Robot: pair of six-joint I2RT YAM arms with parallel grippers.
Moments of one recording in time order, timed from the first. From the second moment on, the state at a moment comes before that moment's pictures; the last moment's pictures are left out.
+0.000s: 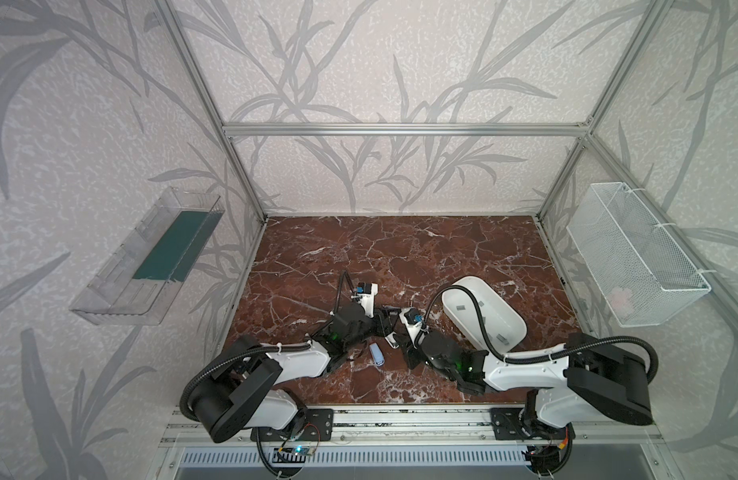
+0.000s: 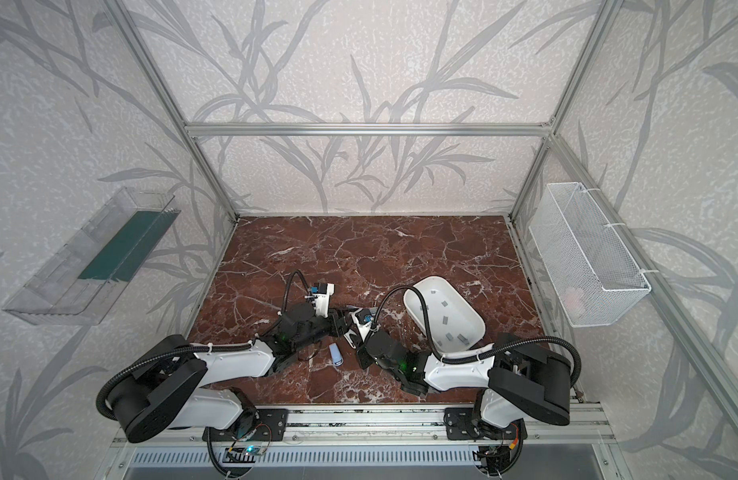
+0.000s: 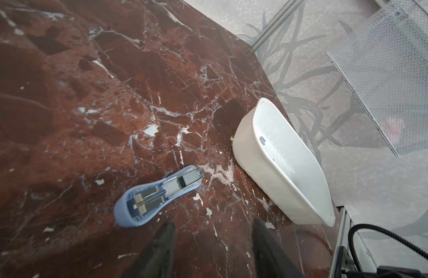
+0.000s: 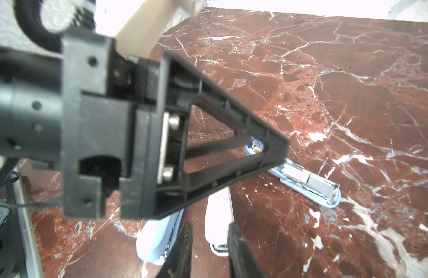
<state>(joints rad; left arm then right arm) -0.68 1.38 0.34 0.64 0.11 -0.68 1.17 1.47 0.53 0.48 0.33 0.37</state>
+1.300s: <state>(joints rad) -0.69 1.62 0.33 0.78 -0.03 -0.57 1.18 1.78 0.65 0.49 0.37 0.48</state>
